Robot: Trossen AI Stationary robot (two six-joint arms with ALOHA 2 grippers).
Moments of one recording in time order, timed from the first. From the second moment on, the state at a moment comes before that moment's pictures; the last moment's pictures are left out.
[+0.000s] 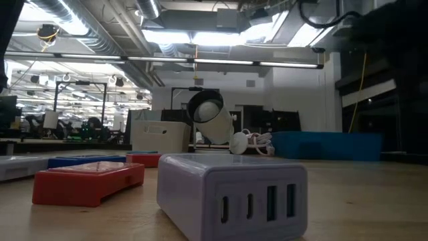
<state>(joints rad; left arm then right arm) 0.54 1.71 2.33 -1.19 0.23 0.14 0.54 1.38 0.98 -1.13 0.12 1.87</state>
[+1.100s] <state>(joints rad) 0.01 1.83 2.33 -1.00 -0.48 -0.46 0.83 0.97 0.70 -1.15 -0.14 0.36</state>
